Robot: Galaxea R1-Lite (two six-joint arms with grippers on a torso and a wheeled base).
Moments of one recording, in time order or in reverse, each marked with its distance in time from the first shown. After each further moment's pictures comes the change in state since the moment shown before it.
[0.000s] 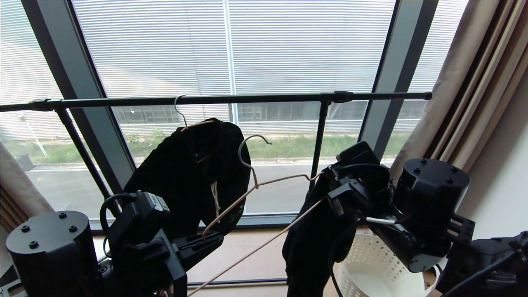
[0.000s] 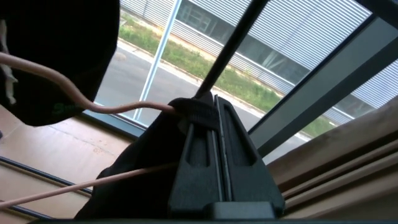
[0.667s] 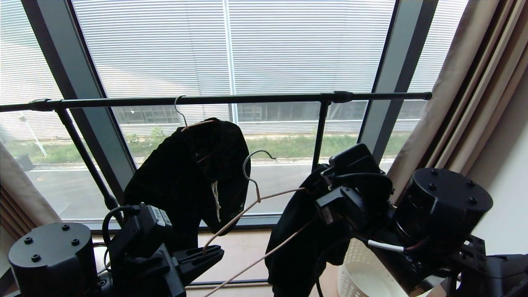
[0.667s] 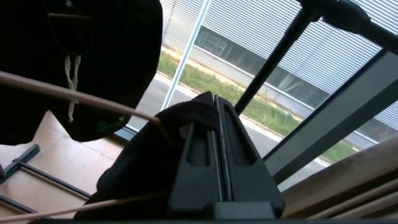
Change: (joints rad) left arm -0.030 -0.001 0.047 -0.002 -0.004 0.009; right arm 0.124 -0.023 0.008 -0.074 -0.057 0.000
